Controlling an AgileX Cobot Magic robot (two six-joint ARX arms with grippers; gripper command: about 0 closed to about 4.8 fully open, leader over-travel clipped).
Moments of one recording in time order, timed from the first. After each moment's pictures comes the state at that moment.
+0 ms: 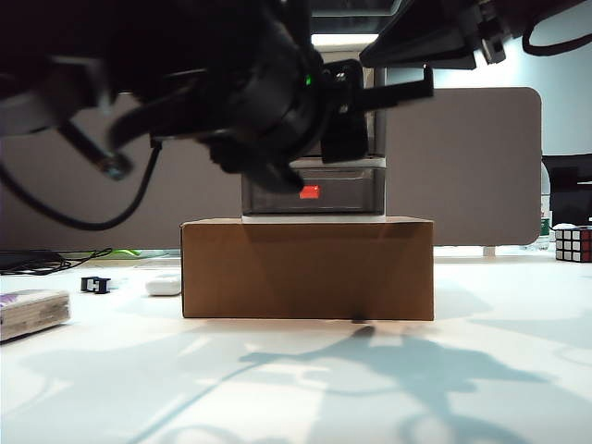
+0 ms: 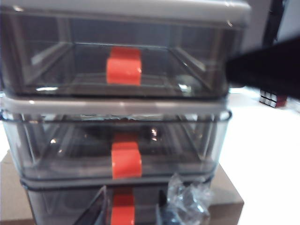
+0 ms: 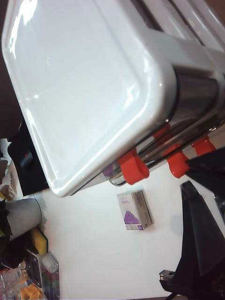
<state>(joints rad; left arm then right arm) -1.18 1.76 0.64 1.22 -0.95 0.01 0.38 1.17 0.75 0.13 -0.58 -0.05</state>
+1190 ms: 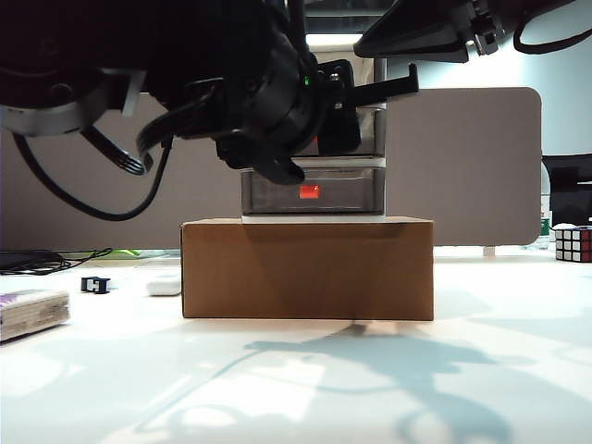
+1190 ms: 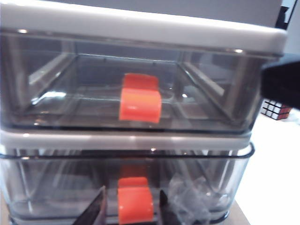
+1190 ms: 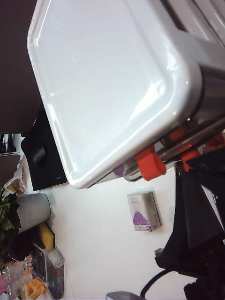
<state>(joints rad) -1.10 1.77 0.67 1.22 -0.87 -0.02 0.38 1.18 0.75 0.20 -0.60 -0.08</state>
